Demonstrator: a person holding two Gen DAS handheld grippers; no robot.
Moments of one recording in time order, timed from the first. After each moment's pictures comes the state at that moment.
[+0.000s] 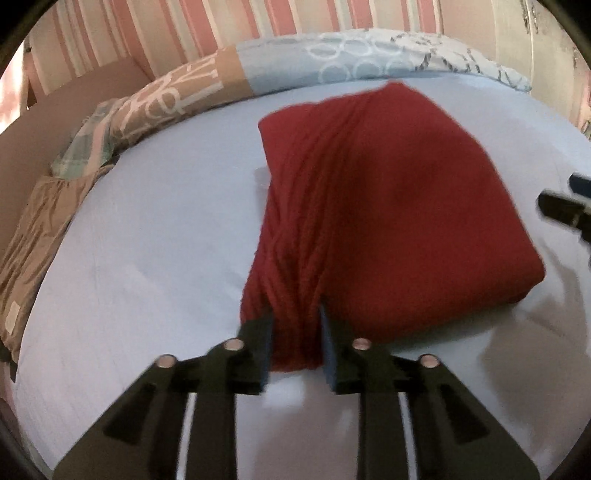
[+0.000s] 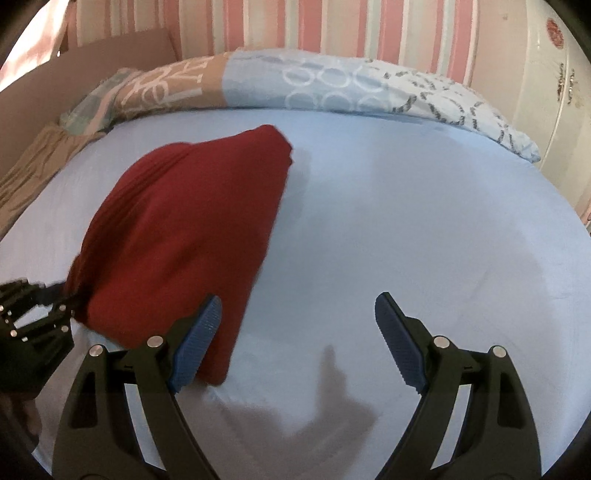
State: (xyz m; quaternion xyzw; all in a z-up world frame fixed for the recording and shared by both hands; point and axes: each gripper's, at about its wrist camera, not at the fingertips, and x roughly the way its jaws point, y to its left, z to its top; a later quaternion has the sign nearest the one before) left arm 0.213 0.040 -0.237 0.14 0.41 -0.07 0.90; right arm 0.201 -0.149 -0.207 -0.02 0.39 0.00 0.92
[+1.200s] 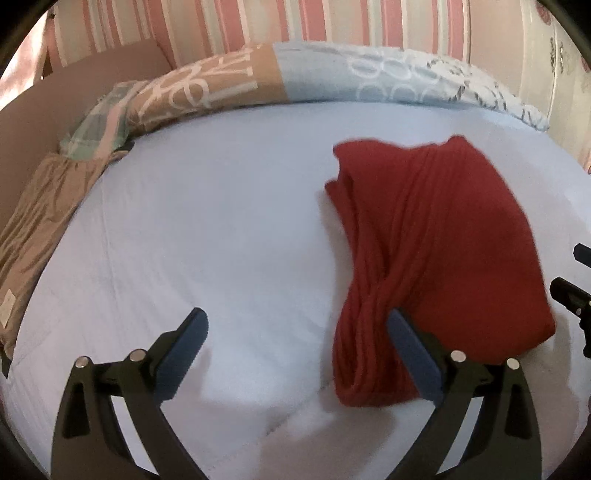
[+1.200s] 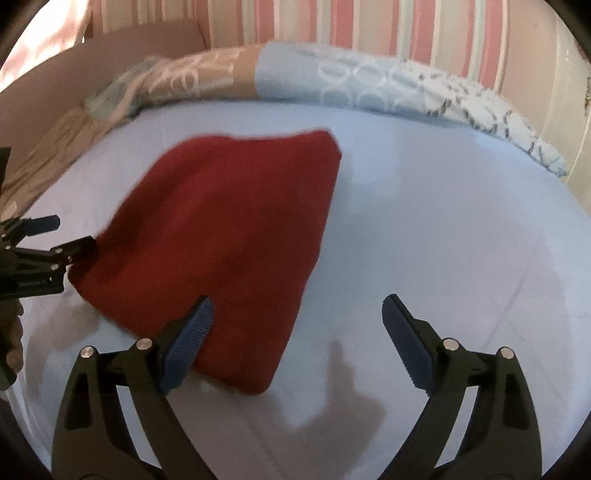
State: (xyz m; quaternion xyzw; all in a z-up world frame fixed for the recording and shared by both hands) left arm 0.252 0.101 -0.199 0.08 0.42 -0.05 0.90; right arm 0.212 -0.138 -0.202 -0.03 0.39 0.05 0.92
